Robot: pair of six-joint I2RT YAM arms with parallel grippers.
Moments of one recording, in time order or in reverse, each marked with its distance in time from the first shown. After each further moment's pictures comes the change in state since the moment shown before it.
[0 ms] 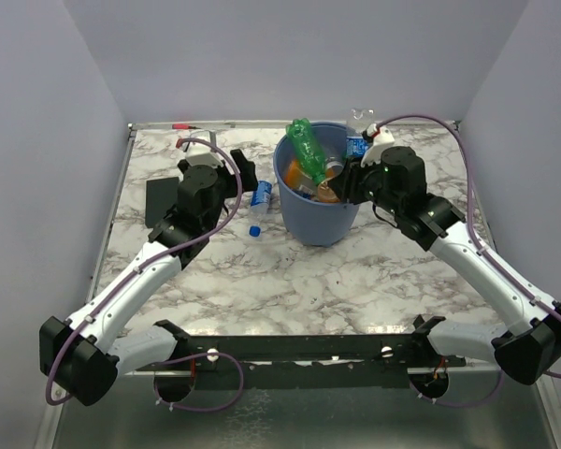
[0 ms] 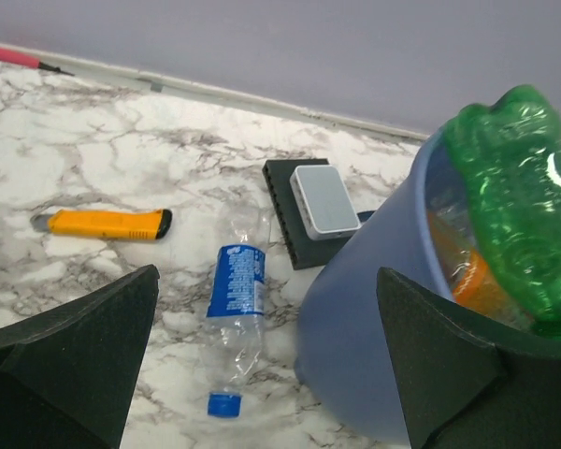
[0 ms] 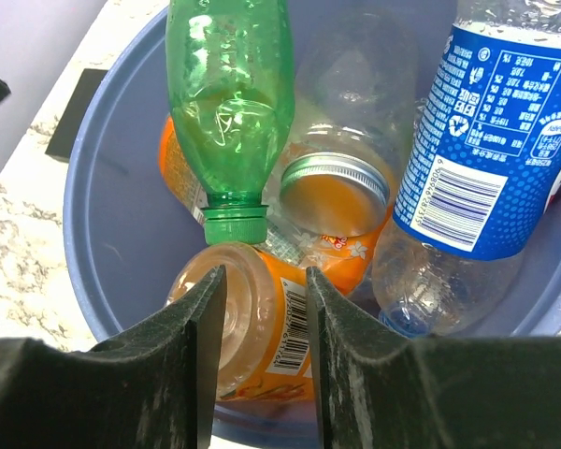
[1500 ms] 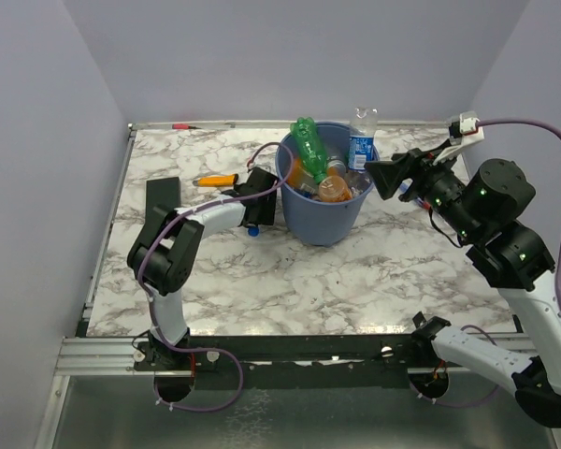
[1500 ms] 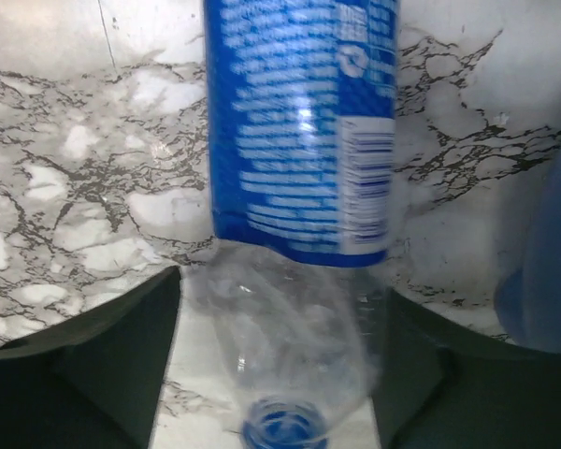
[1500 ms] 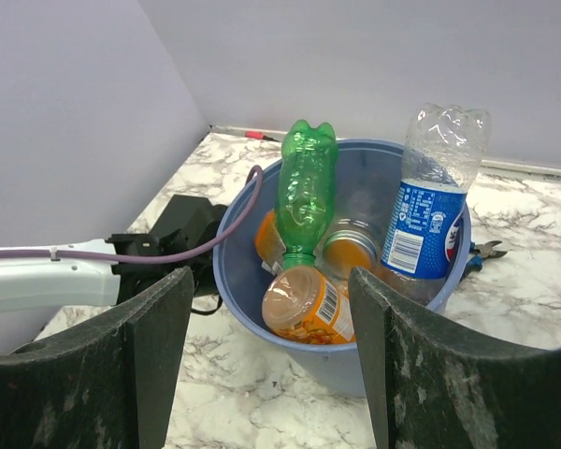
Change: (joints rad) left arm 0.017 0.756 0.194 -0.261 0.102 0.095; right arm 0.001 -0.288 0.204 -0.134 0.009 -0.007
